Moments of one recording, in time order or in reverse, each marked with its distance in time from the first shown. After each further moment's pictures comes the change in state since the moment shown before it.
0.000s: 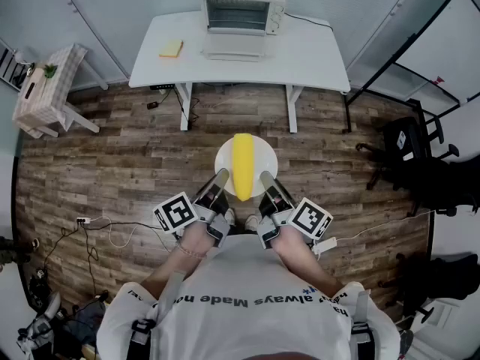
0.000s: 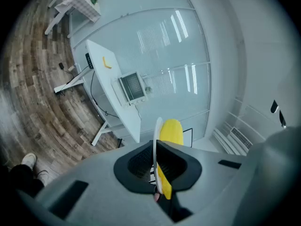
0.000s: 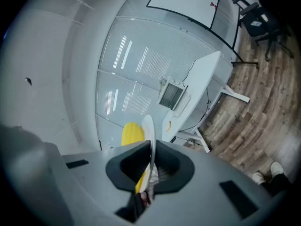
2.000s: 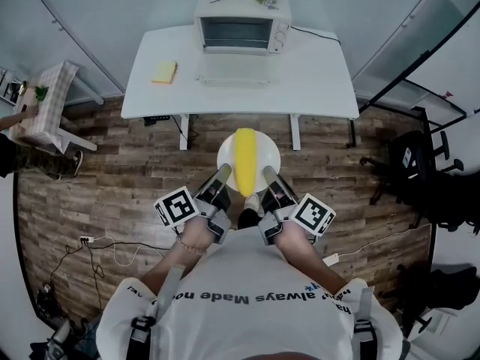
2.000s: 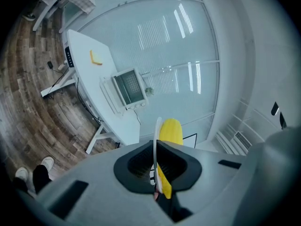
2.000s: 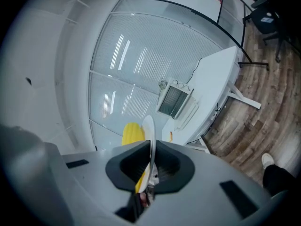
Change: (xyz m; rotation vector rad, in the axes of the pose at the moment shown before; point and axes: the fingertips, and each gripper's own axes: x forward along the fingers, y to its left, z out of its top) left arm 0.154 0.025 0.135 -0.017 0.033 -0.009; right arm 0.167 -0.017 0.118 0.001 -0.019 -0.007
